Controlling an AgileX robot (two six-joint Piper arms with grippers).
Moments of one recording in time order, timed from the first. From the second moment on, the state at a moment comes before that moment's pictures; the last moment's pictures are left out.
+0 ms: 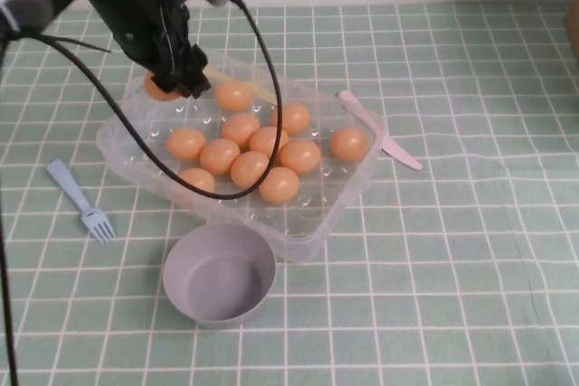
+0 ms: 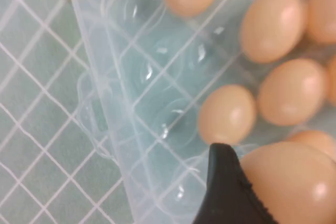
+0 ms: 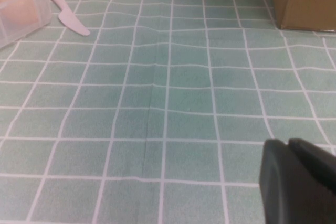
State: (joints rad) right arm 0.07 -0.01 0.03 0.02 0.38 0.03; left arm -0.37 1.94 -1.91 0.11 1.13 0.49
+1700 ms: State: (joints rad) right arm 0.07 -0.01 0.03 0.02 0.38 0.03; left arm -0.46 1.64 -1.02 -0.23 0.69 0.49
